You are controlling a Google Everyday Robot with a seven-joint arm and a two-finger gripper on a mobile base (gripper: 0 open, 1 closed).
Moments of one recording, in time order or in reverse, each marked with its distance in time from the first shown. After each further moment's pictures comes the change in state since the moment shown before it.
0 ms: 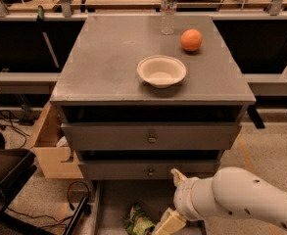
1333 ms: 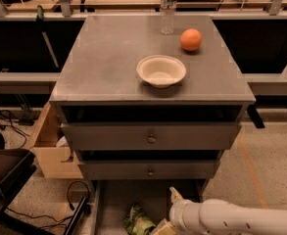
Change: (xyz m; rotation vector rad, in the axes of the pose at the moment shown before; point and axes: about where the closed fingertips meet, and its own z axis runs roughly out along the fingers) arm 0.112 -0.030 0.165 0.072 -0.103 0.111
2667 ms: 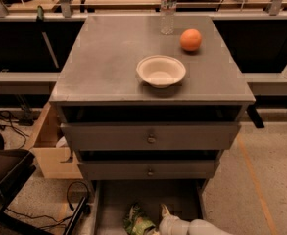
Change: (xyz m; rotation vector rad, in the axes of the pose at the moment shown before) arm 0.086 0.009 0.148 -0.032 -0.193 0.209
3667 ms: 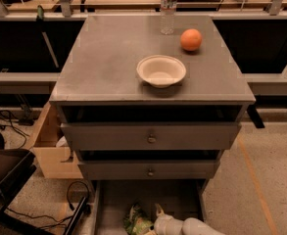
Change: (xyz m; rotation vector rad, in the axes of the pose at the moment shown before) arm 0.021 -0.007 0.048 -0.036 -0.039 0.031
